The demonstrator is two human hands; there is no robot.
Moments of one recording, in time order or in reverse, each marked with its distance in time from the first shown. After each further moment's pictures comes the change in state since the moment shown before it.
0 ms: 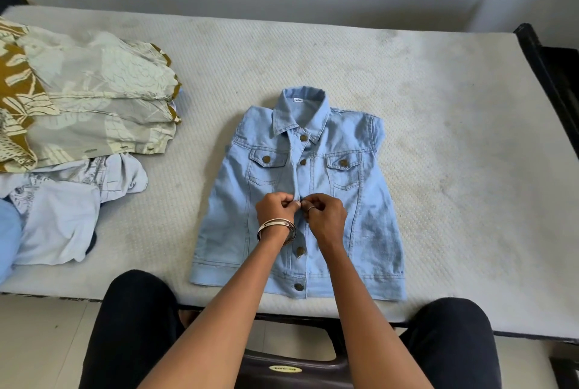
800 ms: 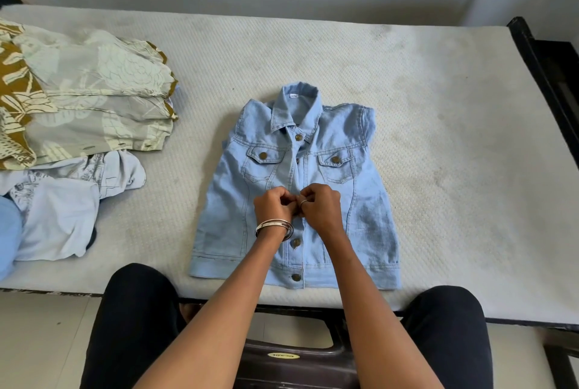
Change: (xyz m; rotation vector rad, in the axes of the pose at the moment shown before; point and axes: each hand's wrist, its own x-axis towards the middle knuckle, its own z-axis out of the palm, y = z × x) left_hand -0.012 -0.002 -0.004 0.044 0.004 0.145; right_hand -0.001 -0.017 -0.014 -0.223 -0.139 -0.092
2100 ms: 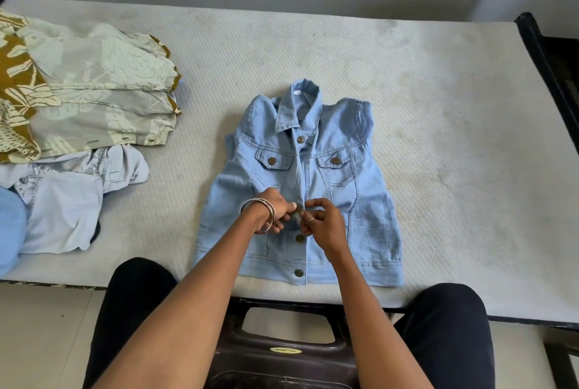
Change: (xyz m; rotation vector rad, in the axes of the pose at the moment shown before) left_hand 0.023 -0.002 -0.025 0.122 -0.543 -0.401; right_hand -0.036 0.029 0.004 0.393 -0.120 0.172
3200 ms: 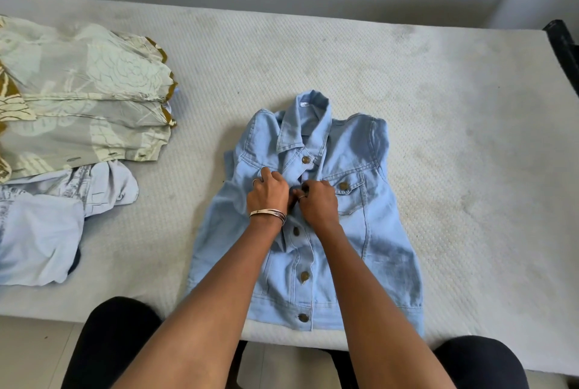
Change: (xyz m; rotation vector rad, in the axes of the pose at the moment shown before) left_hand 0.080 0.025 -0.013 0.760 0.590 0.277; right_hand 0.116 -0.043 0.036 -0.703 0.105 -0.211
